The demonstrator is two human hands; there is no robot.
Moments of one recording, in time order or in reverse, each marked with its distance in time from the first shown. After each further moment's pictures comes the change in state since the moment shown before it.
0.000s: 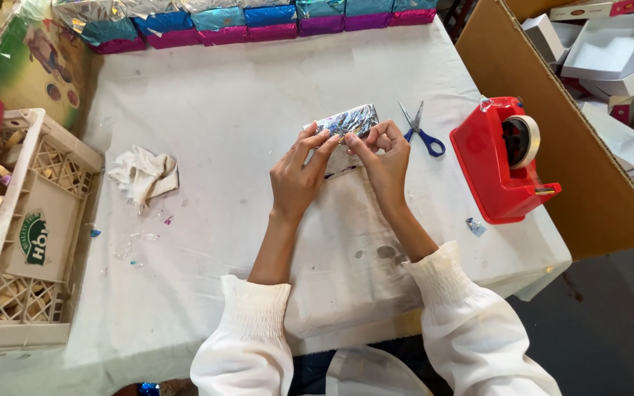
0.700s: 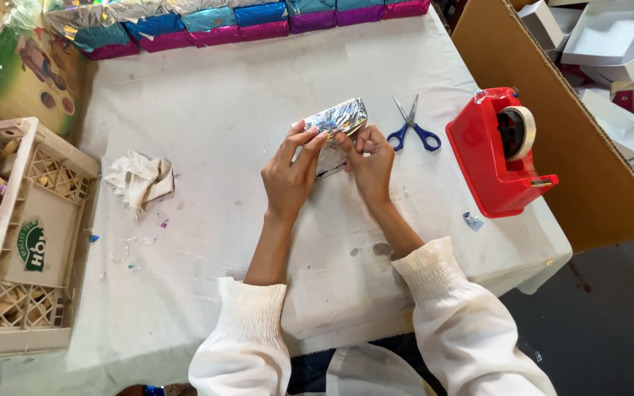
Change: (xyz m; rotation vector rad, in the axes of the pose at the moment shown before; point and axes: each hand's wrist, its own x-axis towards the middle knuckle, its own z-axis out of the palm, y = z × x) left_hand 0.000 0.001 0.006 -0.011 0.005 -0.063; right_hand -0.004 0.027 0.002 -0.014 0.055 0.021
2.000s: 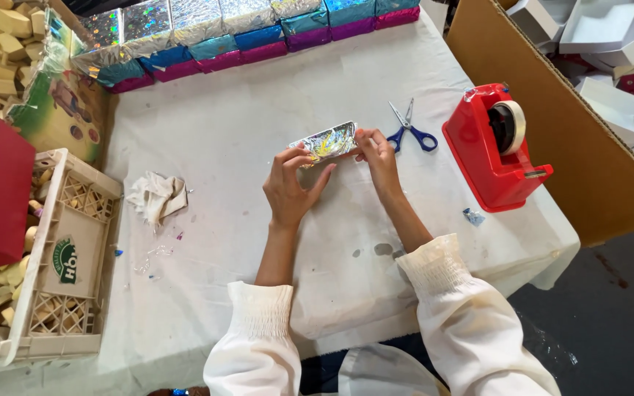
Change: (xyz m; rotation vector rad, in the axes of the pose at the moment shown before) left_hand -0.006 0.007 -0.005 -0.073 -0.006 0.028; right_hand 0.020 0.034 -0.042 -0.036 -0.149 0.140
